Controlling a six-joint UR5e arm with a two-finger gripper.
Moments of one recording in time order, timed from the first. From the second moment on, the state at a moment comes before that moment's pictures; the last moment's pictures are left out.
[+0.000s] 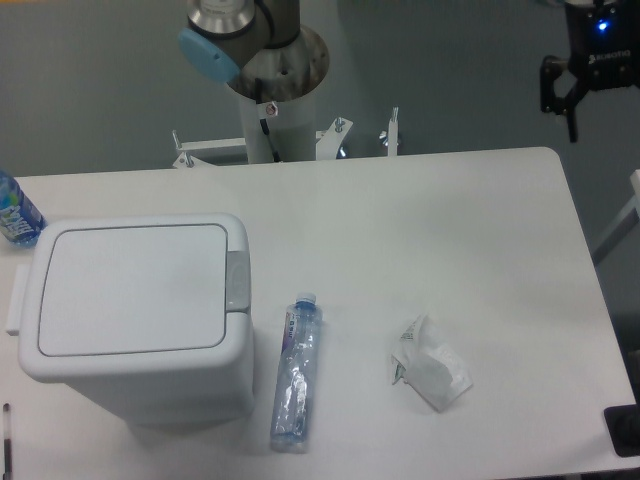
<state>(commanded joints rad) 2.94 -1.67 -1.51 -0.95 1.39 1.26</state>
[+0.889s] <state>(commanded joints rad) 2.93 -1.68 -1.52 -0.96 1.39 1.26</state>
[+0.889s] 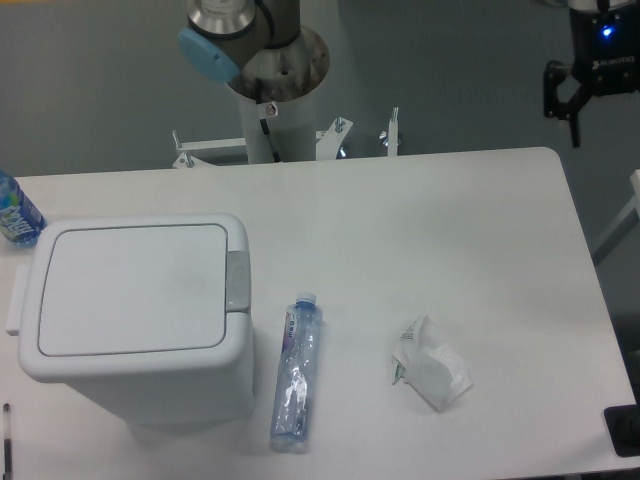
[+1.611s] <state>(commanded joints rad) 2.92 -1.67 -1.56 -0.95 1.39 1.25</state>
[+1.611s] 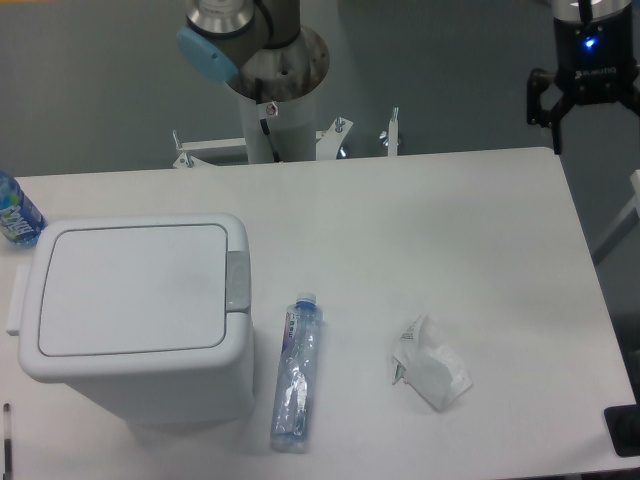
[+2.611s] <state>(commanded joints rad) 2.92 -1.68 -1.54 -0.95 1.39 1.25</state>
